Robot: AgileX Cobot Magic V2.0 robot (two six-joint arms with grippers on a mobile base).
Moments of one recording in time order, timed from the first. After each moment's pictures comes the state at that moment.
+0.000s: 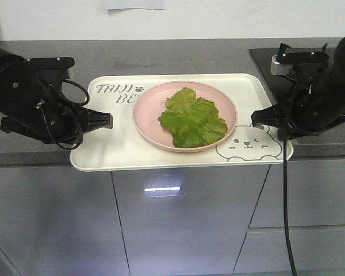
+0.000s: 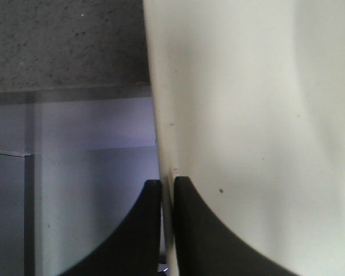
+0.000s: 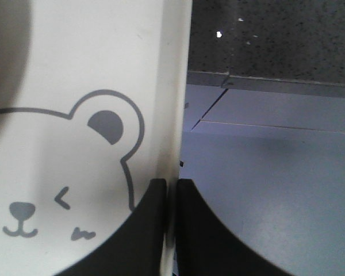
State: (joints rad) left arm -0.43 1.58 -1.35 0.17 0.95 -0.52; right arm 0.22 1.58 -1.37 -0.06 1.00 0.15
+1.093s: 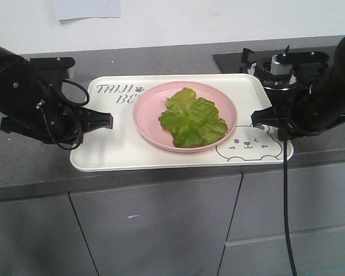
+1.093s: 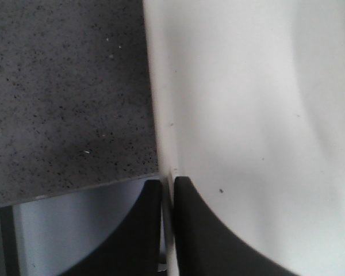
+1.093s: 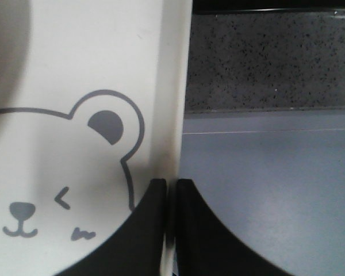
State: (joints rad) left arm -0.43 1.58 -1.35 0.17 0.95 -0.52; right arm 0.22 1.58 -1.37 -0.06 1.00 0.15
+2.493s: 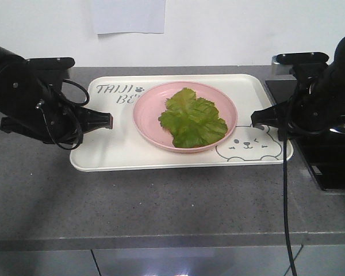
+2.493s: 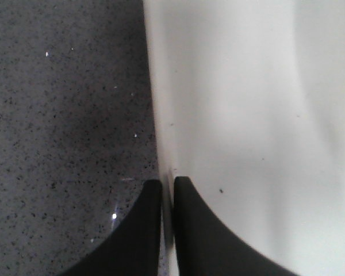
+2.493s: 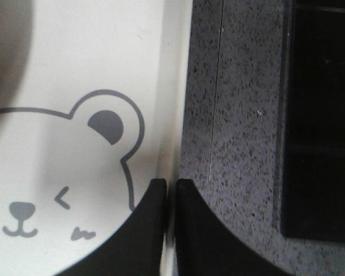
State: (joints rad) left arm -0.43 1.58 -1.35 0.17 0.95 -0.52; right arm 0.22 1.58 -1.37 -0.06 1.00 0.15
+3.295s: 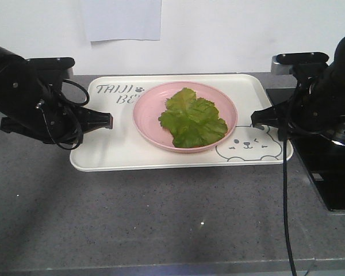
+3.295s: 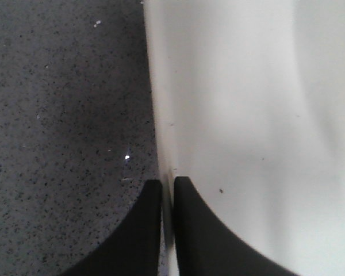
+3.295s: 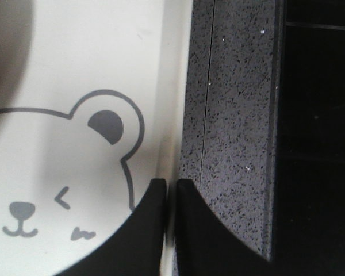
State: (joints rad) left arm -0.43 1.58 -1.35 0.17 0.95 -0.52; right arm 0.22 1.58 -1.37 -0.06 1.00 0.15
